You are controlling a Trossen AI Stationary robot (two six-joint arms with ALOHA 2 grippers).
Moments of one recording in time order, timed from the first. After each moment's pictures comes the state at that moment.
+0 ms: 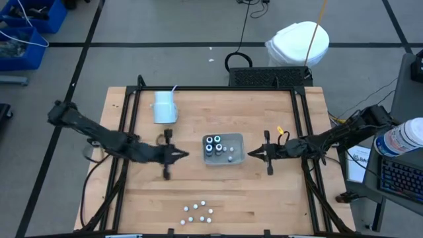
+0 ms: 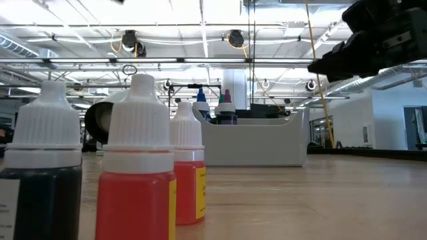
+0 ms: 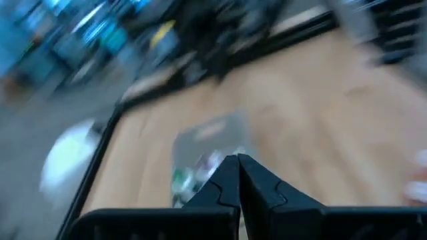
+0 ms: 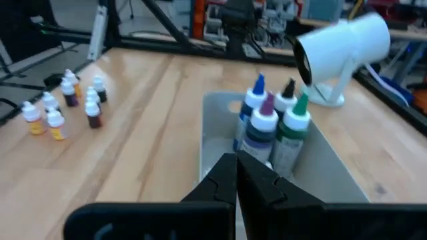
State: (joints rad) left arm -0.43 1.08 0.80 -0.10 -0.46 0.22; right arm 0.31 0.97 0.19 0.55 0.29 -0.02
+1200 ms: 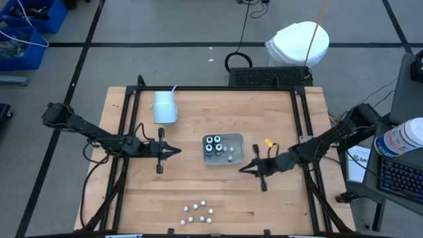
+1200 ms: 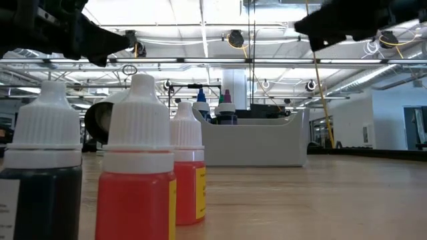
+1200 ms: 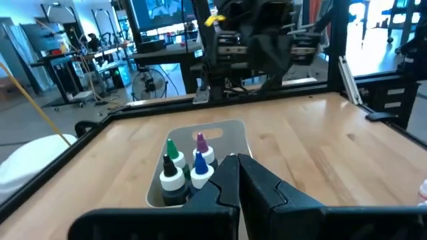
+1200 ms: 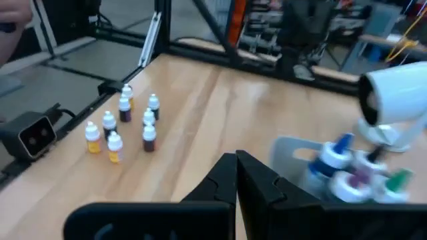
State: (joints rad) left arm -0.34 0.94 0.18 0.71 -0.34 0.11; right arm 0.48 1.27 0.50 0.49 0.33 -0.04
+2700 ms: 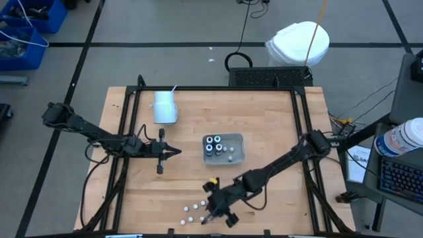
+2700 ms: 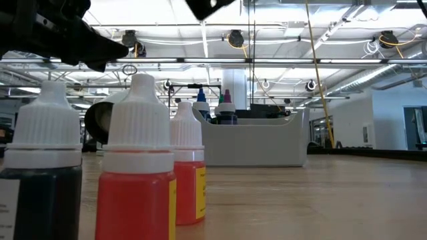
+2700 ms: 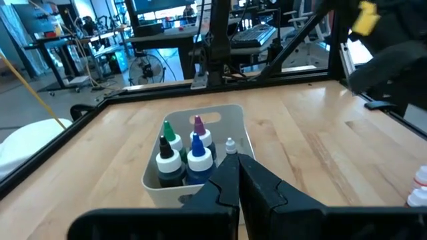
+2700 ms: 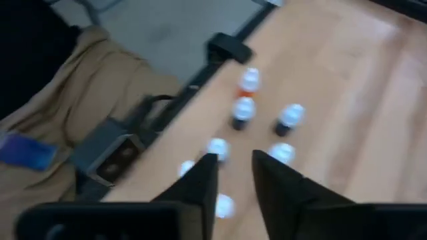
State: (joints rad) left arm -0.34 0.94 0.18 0.65 -0.34 0.06; right arm 0.50 2.01 1.49 -0.16 -0.08 -0.11
